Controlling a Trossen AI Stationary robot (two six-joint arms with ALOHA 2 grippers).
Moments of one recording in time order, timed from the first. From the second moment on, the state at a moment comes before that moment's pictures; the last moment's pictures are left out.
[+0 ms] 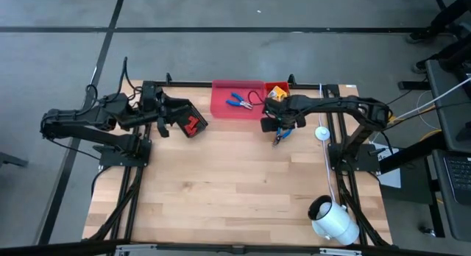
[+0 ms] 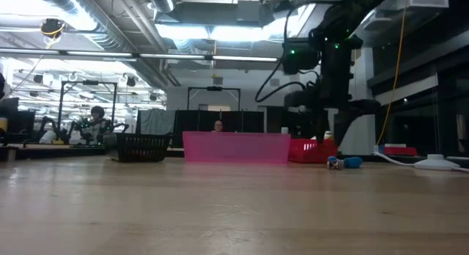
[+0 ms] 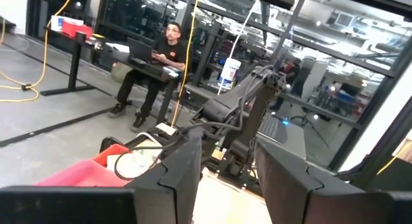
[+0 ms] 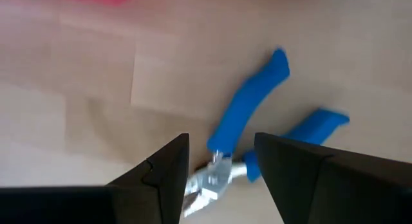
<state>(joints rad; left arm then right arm) -0.03 0.67 0.85 -0.12 -0.35 -0.36 -0.33 1.68 1.06 -0.83 0.05 1.04</state>
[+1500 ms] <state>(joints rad) -0.03 0.67 0.85 -0.07 -0.34 -0.42 -0.32 1.71 1.06 -0.82 0.15 1.01</state>
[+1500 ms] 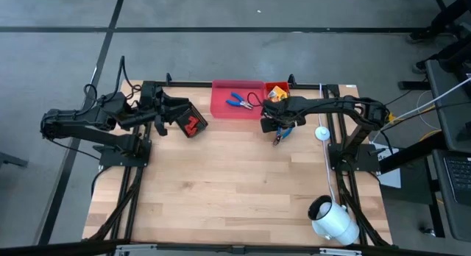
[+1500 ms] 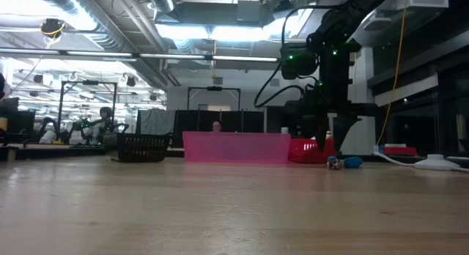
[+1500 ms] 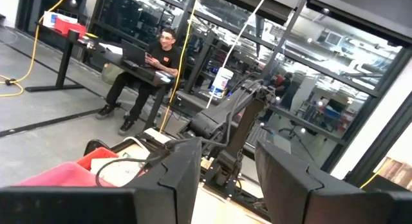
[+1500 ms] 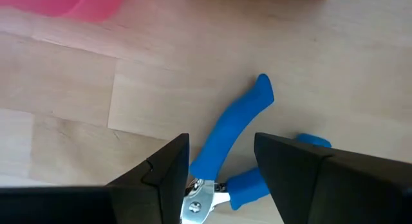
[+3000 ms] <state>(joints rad) -0.03 0.67 0.85 -0.03 -0.34 -0.38 0.02 1.55 1.18 -0.73 0.15 0.76</state>
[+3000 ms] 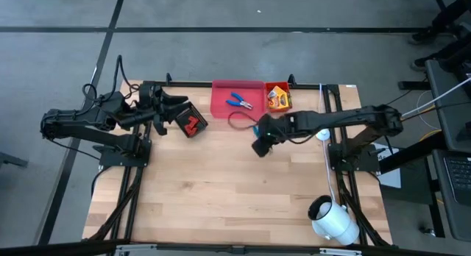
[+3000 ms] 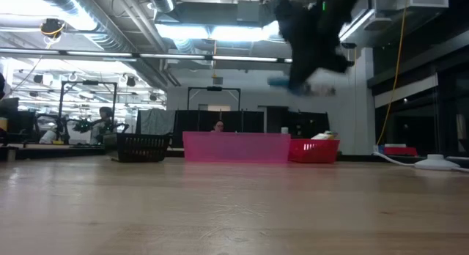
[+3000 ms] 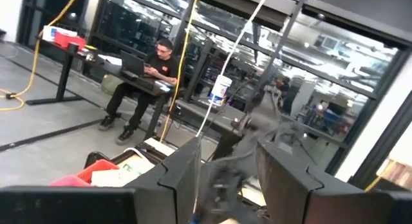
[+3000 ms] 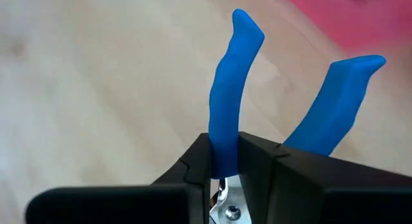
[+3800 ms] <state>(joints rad) -0.06 0.81 0.85 0.01 -0.35 -0.40 -0.45 2.27 2.17 -1.22 -0.02 -0.35</state>
